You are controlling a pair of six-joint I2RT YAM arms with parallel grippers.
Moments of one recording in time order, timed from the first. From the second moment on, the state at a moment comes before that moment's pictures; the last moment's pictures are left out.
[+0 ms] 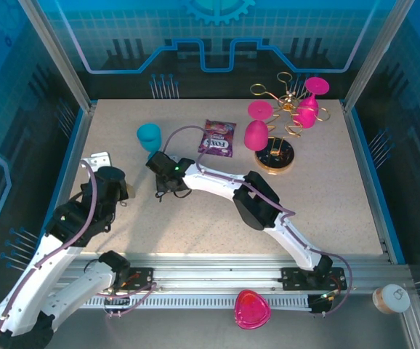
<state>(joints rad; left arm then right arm) -0.47 0.71 0.99 -1.00 -0.70 -0.45 0.98 2.47 2.11 -0.72 0.16 0.81</state>
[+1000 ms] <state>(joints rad) -0.47 0.69 0.97 -0.99 -0.69 -0.45 0.96 2.32 1.86 -0.62 0.06 0.65</state>
